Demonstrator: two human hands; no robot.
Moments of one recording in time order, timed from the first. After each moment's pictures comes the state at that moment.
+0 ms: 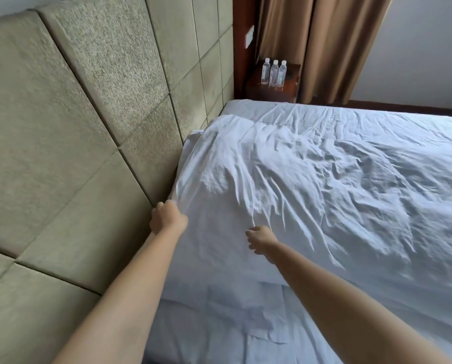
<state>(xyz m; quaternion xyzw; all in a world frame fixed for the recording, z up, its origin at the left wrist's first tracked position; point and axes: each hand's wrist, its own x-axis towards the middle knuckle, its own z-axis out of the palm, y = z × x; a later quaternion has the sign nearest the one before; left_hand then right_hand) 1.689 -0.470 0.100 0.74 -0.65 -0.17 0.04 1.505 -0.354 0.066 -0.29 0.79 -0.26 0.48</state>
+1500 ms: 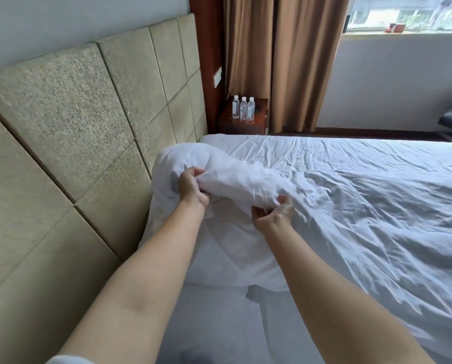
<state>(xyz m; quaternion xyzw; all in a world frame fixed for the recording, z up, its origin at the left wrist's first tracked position) 1.500 -0.541 0.210 0.44 -0.20 -0.73 0.48 1.391 -0.424 0.184 0.28 0.33 -0.78 0.45</state>
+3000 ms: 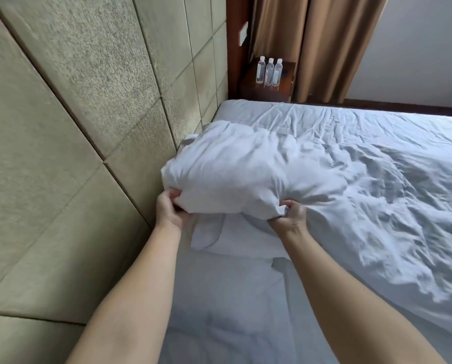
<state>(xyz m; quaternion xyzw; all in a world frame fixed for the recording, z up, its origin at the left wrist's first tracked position) 1.656 -0.542 0.106 0.50 -0.15 -0.73 0.43 1.443 -0.425 0.099 0.20 0.32 -0.73 0.57</state>
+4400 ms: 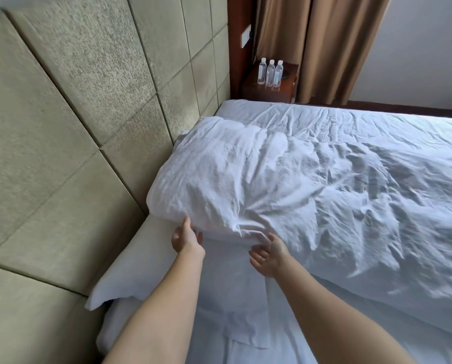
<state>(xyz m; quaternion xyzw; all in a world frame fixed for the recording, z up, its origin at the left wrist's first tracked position) 1.603 -0.408 0.065 0.61 -0.03 -0.61 0.50 1.450 -0.318 0.044 0.22 0.53 -0.52 0.63</state>
